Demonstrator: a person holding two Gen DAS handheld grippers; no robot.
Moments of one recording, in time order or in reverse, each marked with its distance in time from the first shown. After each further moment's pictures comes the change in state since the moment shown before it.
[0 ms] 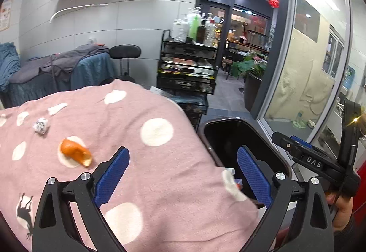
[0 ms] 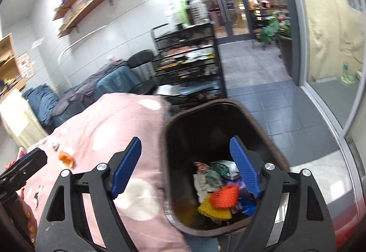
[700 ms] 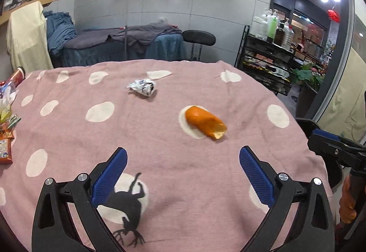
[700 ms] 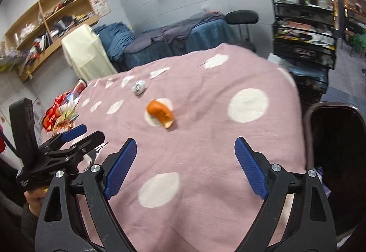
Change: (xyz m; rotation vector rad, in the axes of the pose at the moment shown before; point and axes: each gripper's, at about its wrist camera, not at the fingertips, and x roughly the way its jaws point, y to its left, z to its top) left arm -0.047 0.173 -0.045 -0.201 0.062 0.301; right arm 0.056 0.193 -0.029 -0.315 0.293 0.433
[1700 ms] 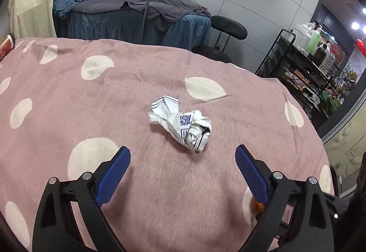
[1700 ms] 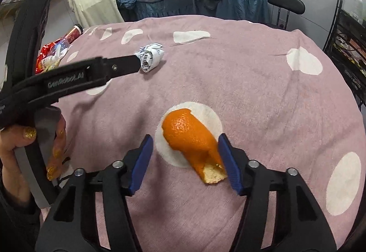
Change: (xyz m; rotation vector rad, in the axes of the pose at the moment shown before) left arm 0.142 0.077 0.087 -0.191 0.149 -0.012; right arm 0.183 0.060 0.049 -0.182 0.263 -0.035
